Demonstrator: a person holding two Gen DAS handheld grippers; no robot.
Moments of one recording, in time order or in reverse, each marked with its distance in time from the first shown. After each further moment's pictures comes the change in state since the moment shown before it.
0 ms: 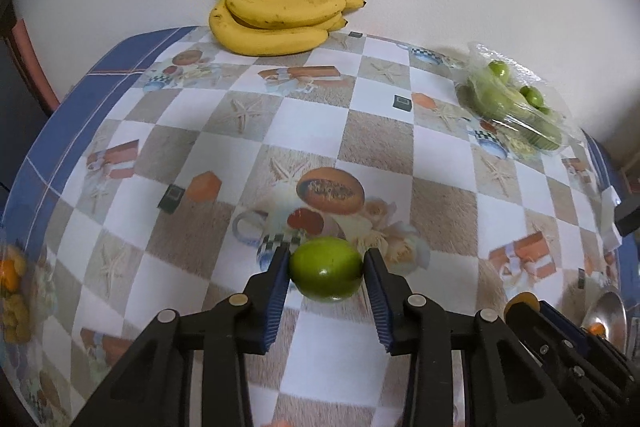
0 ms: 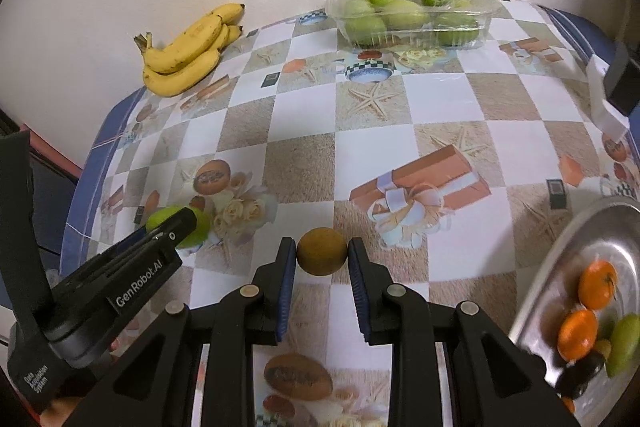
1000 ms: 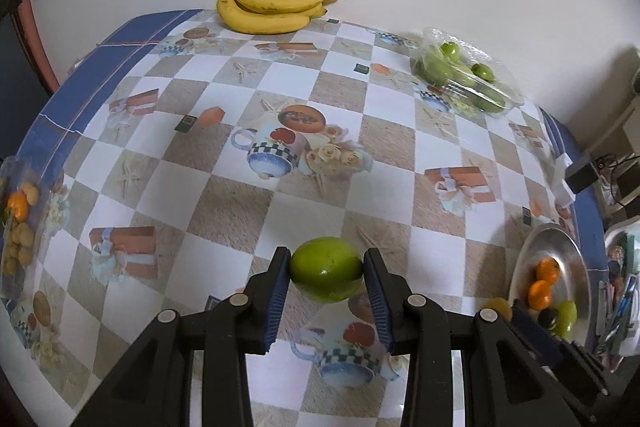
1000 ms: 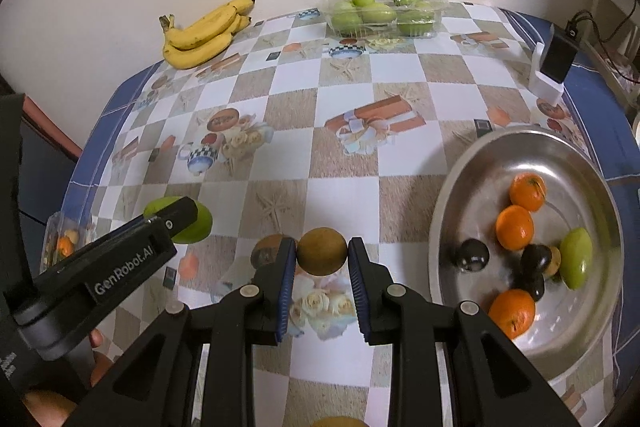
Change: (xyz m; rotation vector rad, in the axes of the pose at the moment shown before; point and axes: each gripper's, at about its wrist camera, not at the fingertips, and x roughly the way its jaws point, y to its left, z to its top) left arm -0.076 -0.015 -0.068 -0.026 0.033 -0.070; right arm -0.072 -0.006 -0.073 -0.053 -0.006 -0.058
